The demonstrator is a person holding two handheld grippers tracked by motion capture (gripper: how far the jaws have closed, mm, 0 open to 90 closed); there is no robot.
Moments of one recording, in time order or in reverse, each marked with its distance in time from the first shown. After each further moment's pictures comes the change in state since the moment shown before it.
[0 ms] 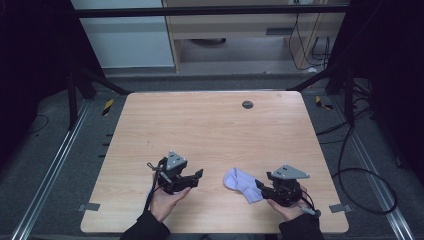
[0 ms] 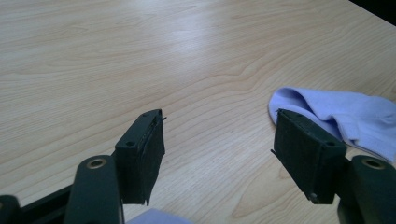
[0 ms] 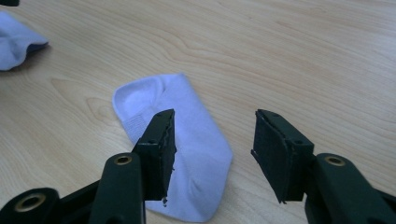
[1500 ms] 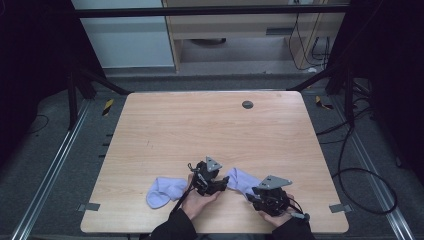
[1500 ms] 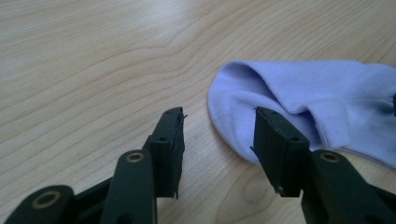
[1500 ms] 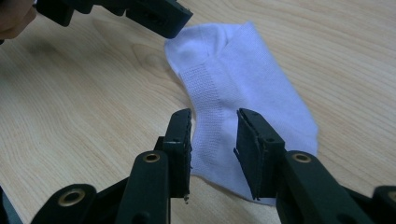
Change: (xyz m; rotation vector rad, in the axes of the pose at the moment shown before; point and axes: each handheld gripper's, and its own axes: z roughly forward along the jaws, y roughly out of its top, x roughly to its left) left arm -0.054 -0.006 0.079 0.140 -0.060 0.067; right arm 0.026 -0.020 0.022 0.121 0.127 -0.077
